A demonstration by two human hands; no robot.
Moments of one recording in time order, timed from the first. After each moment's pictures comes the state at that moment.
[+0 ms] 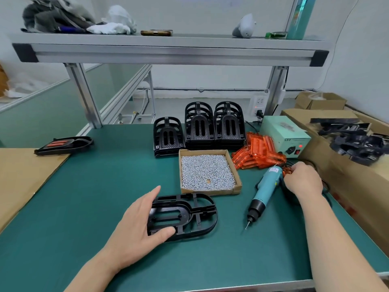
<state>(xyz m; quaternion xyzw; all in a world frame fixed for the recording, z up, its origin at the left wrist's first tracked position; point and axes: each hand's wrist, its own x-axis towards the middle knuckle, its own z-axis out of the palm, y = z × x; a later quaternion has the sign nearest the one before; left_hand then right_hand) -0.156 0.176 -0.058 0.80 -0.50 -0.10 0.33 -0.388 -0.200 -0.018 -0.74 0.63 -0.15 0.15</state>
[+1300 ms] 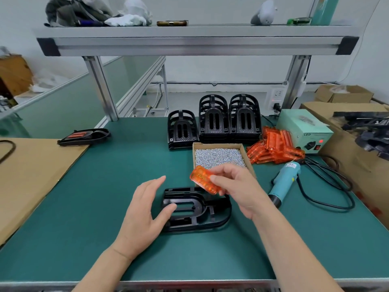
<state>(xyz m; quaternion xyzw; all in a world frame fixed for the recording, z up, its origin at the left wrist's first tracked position) -0.160 0.179 -0.053 0.77 -0.48 0.06 0.42 -0.299 -0.027 0.007 -0.68 0.26 -0.19 0.66</state>
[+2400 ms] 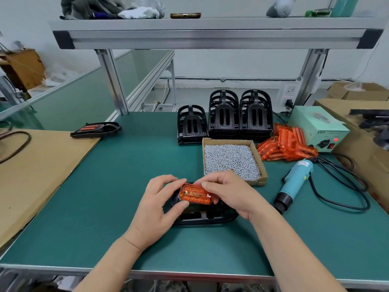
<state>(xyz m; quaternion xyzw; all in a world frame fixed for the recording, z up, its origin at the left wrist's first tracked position) -0.160 0.178 -0.052 0.75 -0.52 0.07 0.40 -0.277 -0.010 -0.009 -0.76 0.20 -0.06 0.62</state>
